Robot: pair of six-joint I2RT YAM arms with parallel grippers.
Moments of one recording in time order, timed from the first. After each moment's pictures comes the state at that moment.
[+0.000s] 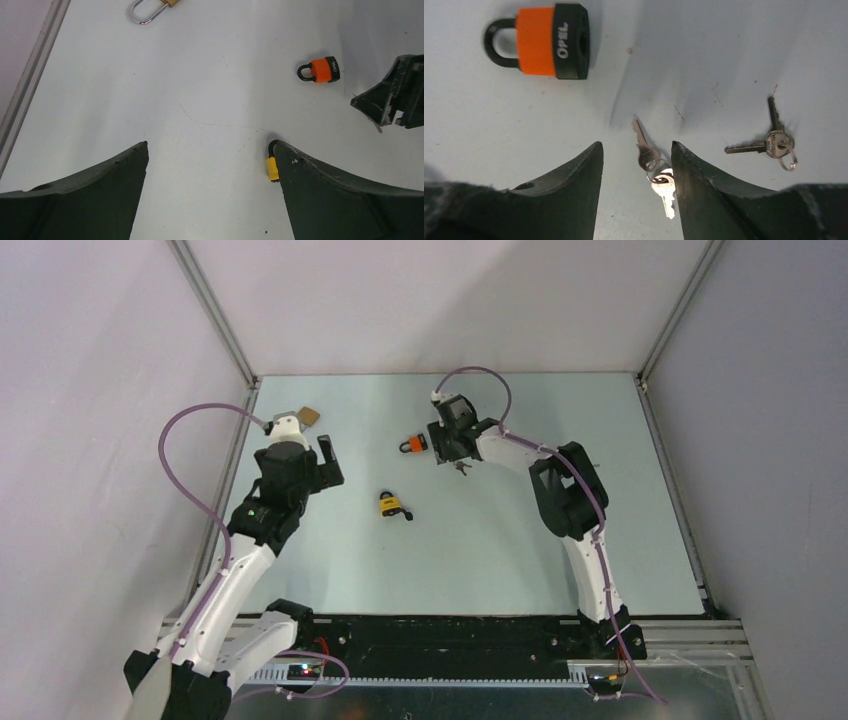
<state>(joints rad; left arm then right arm) -0.29 0.90 0.84 -0.43 -0.36 -0.31 0.59 2.20 1.68 -0.31 0.09 0.20</state>
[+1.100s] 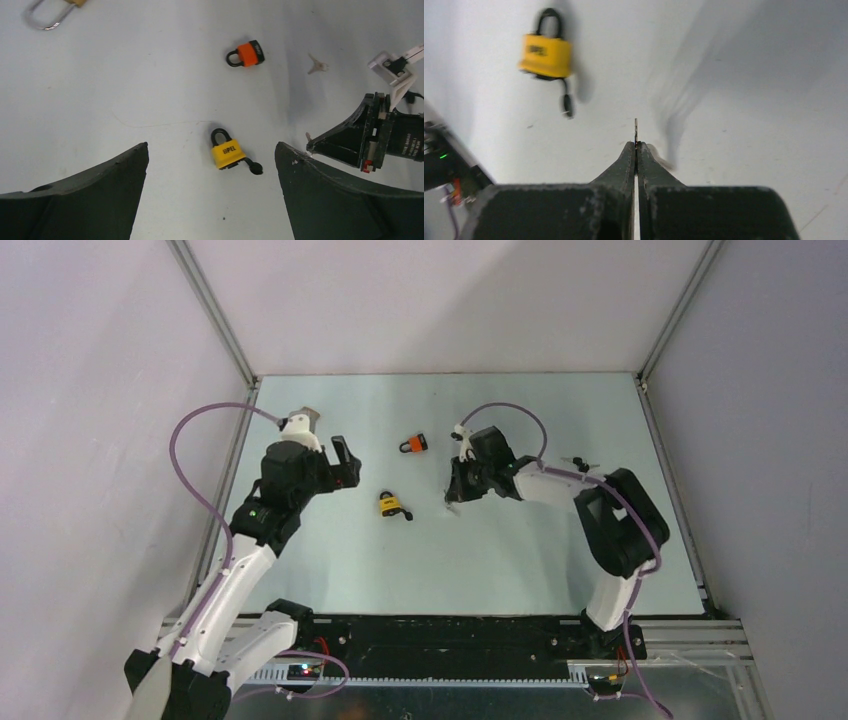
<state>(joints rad) -0.29 0.90 0.83 -0.36 -0.10 -0.32 0.59 1.84 1.12 -0.12 -0.32 0.34</state>
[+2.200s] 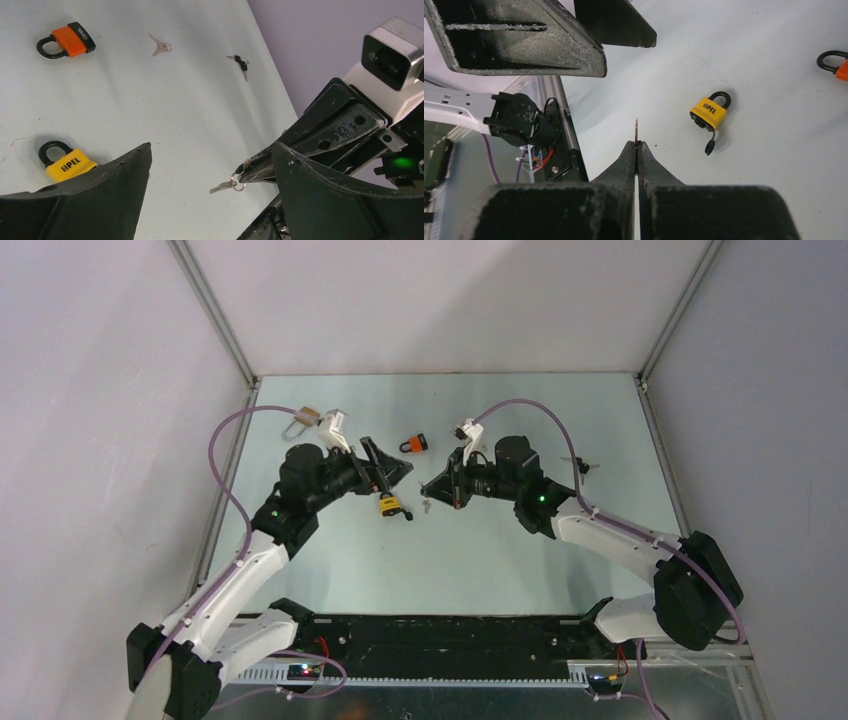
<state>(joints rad) -0.43 0.95 0.75 -0.04 0.29 -0.64 0.72 1.36 0.89 0.27 -0.53 0.35</state>
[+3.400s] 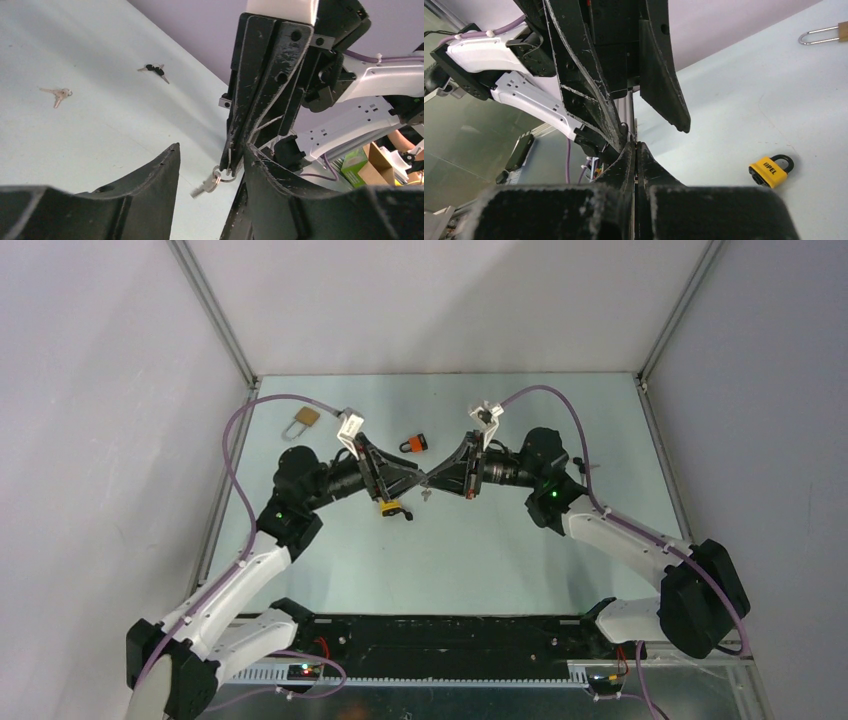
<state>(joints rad) -0.48 0.95 0.73 0.24 0.63 -0.57 0.65 1.31 0.88 0.57 -0.81 0.56</state>
